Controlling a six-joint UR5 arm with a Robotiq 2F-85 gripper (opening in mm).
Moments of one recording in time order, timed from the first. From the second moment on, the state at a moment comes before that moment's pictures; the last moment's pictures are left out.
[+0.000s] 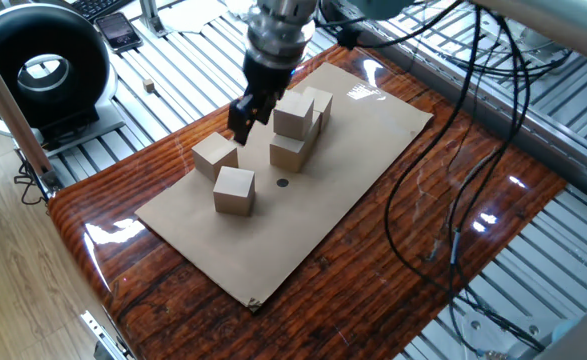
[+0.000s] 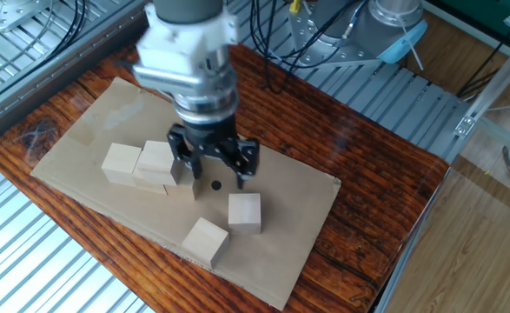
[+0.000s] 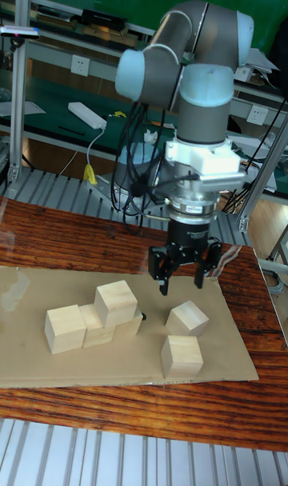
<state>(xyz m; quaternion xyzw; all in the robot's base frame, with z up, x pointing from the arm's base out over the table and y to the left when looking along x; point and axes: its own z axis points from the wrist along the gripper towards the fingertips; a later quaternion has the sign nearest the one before) 0.566 0.111 0.129 -0.19 0.97 0.09 0.09</state>
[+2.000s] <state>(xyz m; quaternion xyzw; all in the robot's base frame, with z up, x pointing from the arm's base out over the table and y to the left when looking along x) 0.555 0.153 0.040 -0.28 0.95 0.08 0.10</state>
